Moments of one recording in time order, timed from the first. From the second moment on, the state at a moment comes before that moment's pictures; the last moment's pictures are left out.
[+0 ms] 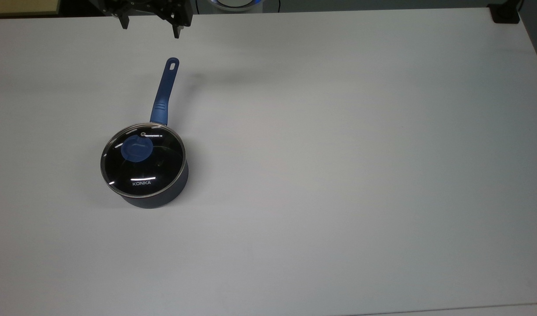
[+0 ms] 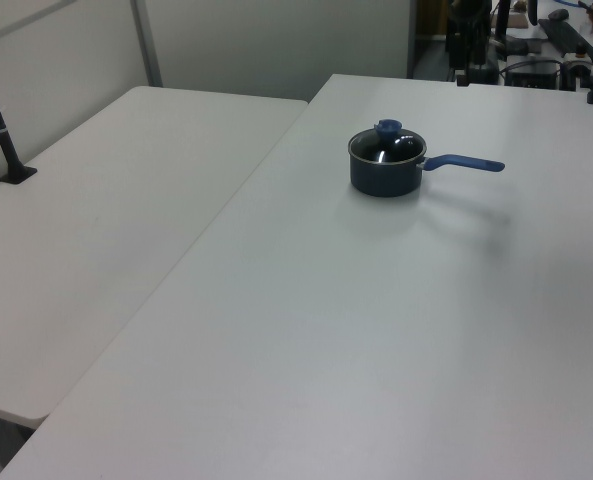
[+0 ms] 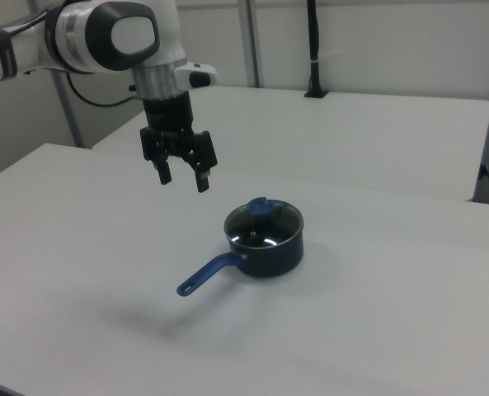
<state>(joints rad) 0.01 0.07 -0.14 -1.61 -0.11 1.58 -0.02</state>
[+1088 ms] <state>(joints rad) 0.03 0.10 -0.14 -1.61 -0.10 1.63 -0.02</state>
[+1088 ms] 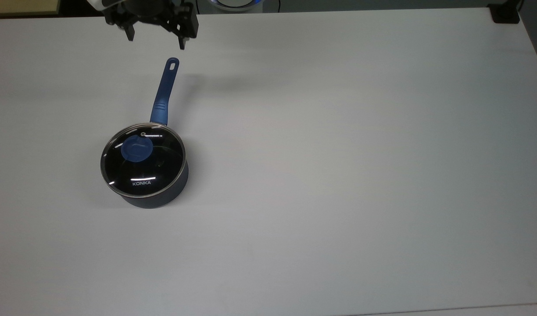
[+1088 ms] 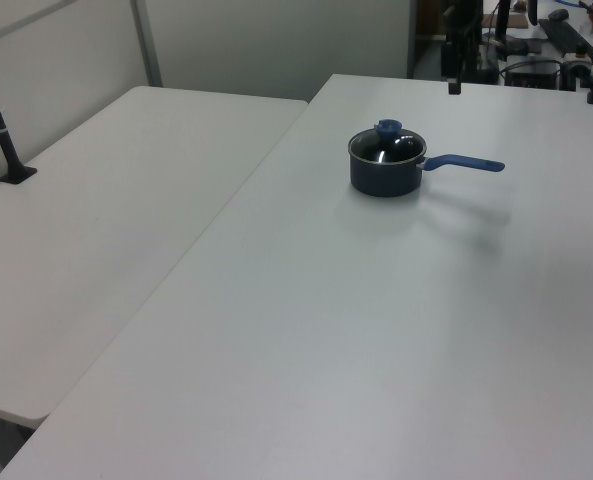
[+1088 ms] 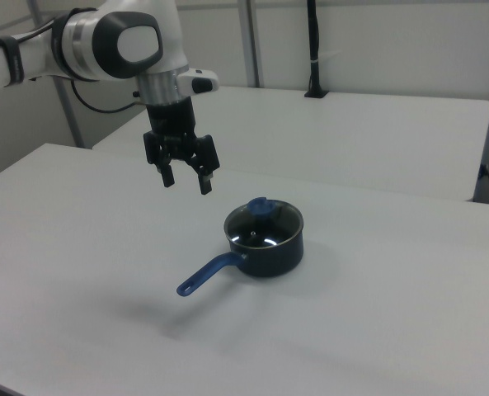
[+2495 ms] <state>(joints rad) -0.02 0.31 -0.20 -1.61 0.07 2.12 -0.04</state>
